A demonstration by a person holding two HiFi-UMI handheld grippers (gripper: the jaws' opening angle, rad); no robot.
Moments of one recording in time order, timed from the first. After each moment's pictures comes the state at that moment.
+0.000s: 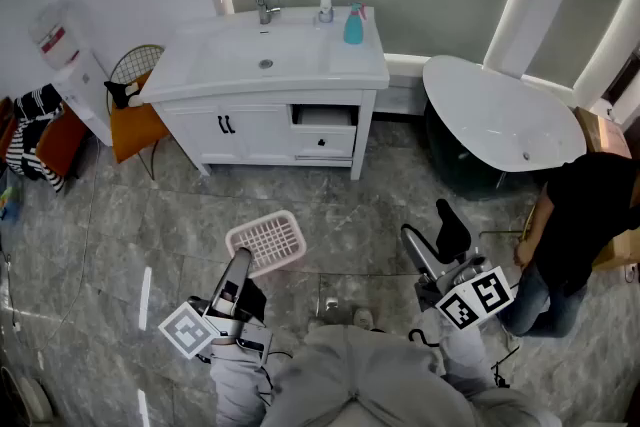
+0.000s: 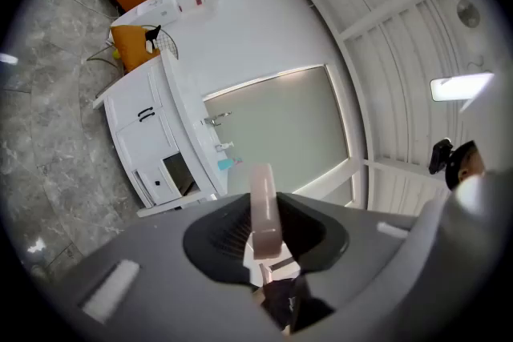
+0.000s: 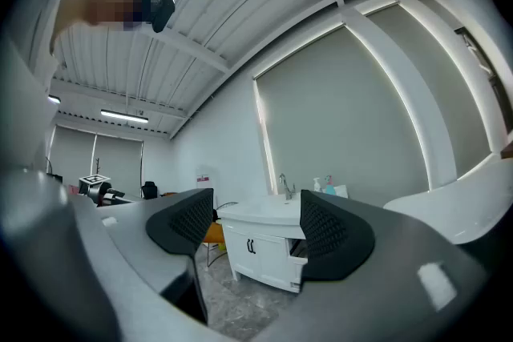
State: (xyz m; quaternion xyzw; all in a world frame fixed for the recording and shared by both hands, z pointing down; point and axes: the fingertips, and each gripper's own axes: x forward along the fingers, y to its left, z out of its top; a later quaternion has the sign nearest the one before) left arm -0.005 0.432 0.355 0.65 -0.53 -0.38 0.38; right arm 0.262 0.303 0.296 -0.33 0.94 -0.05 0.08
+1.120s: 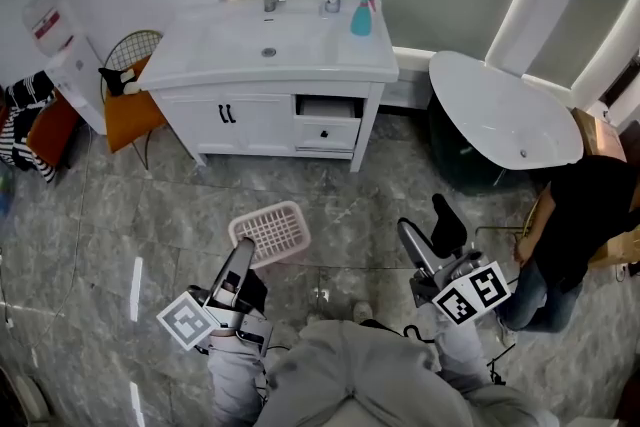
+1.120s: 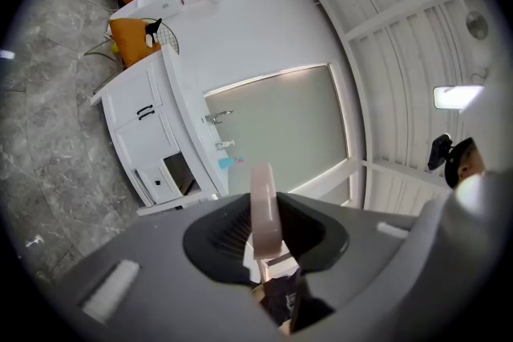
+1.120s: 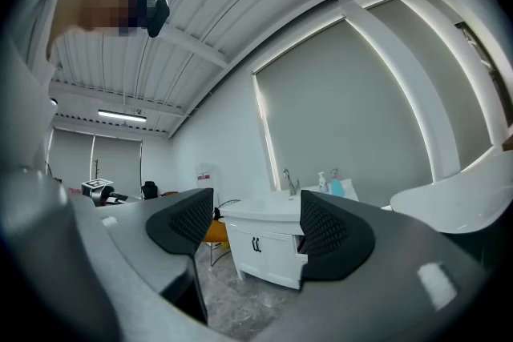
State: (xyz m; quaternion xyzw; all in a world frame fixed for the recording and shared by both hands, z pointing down) left arm -0.045 0.422 0.364 0.66 -0.52 -0.38 0.39; right arm 0.209 0.303 0.305 -0.33 0.94 -0.07 0.08
